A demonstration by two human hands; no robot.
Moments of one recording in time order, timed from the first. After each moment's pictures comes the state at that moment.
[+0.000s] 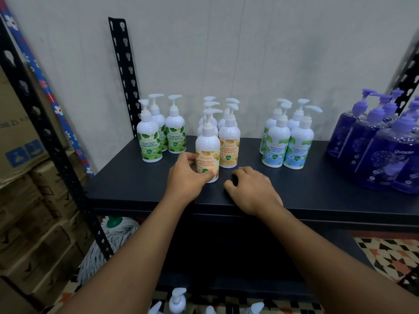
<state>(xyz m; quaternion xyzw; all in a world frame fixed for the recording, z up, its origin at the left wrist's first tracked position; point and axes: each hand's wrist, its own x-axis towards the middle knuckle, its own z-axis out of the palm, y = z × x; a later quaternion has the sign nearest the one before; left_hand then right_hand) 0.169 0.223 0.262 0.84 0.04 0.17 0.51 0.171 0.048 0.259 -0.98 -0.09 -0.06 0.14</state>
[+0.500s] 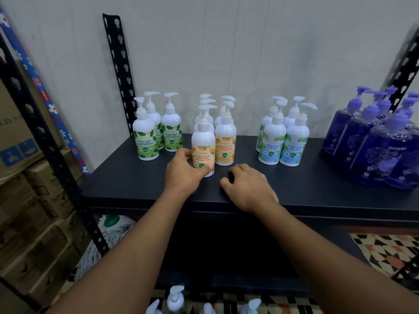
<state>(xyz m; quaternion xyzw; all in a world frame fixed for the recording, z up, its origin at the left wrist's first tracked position) 0.179 0.218 0.264 0.85 0.06 0.18 0.49 0.173 0.048 0.259 -0.98 -0.09 -0.07 0.15</state>
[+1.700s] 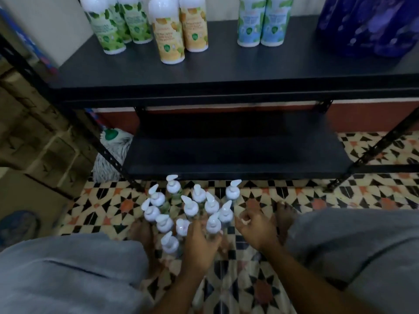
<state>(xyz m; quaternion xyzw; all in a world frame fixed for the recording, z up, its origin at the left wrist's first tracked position) -0.122 0.128 -0.041 0.86 0.14 -0.06 0.49 -0.071 -0.055 -0.034 -0.91 0.06 0.17 0.38</state>
